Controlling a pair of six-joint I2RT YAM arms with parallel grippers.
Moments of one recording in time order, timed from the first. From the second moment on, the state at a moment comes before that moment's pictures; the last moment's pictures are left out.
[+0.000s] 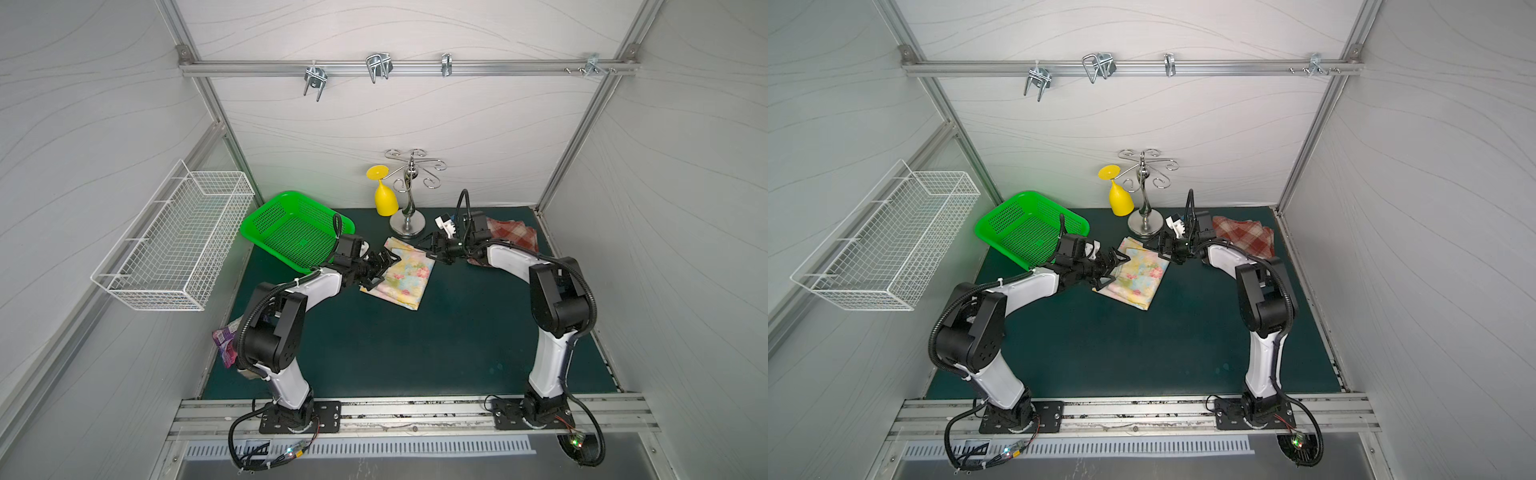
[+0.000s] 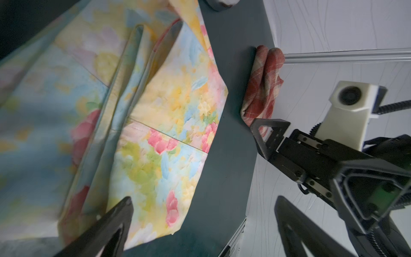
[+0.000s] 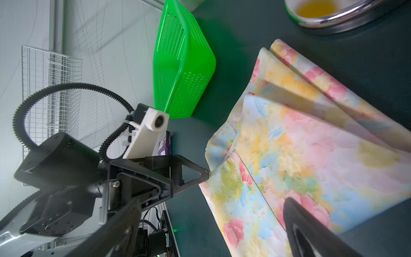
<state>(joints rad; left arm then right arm) -0.31 1.69 0.99 -0.02 0.56 -1.02 0.35 1.97 1.34 -0.07 -0.92 0.56</state>
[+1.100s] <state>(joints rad) -0.44 1.62 0.80 0.30 0.54 -1.20 0.35 2.13 1.34 0.02 -0.87 0.62</state>
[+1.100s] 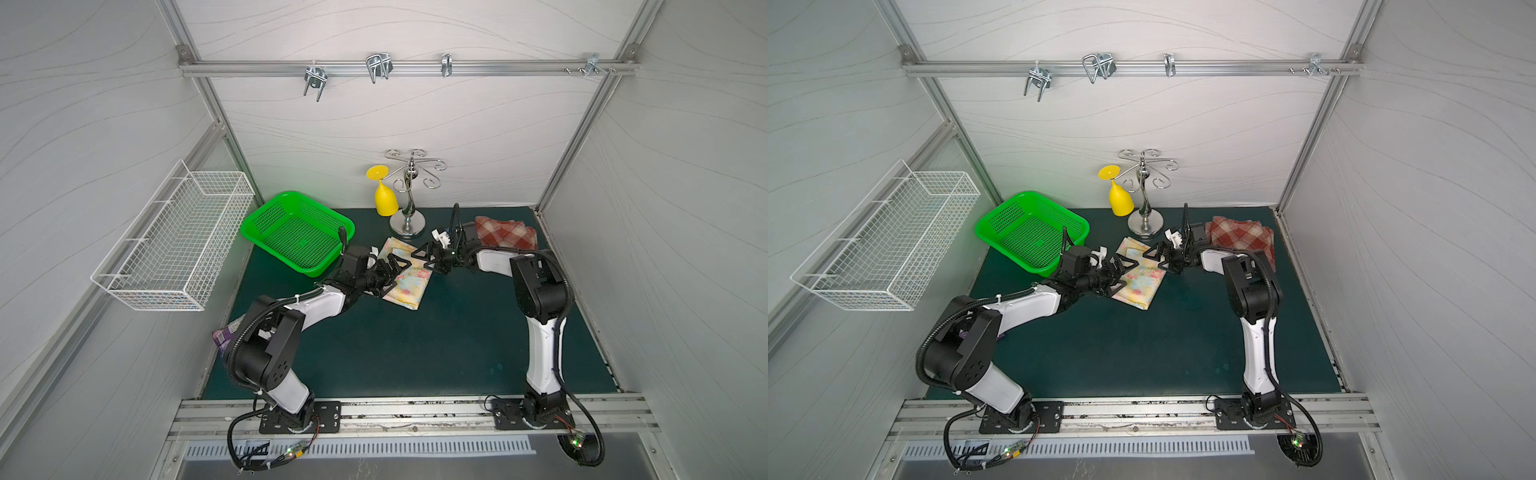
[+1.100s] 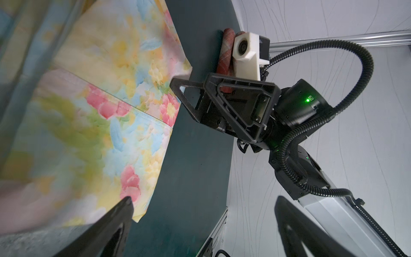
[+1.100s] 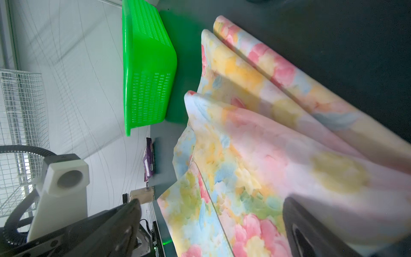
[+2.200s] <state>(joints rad) -0.32 1.87 0.77 0.56 0.55 -1.22 0.35 2.11 1.27 0.07 -0.81 0.63</state>
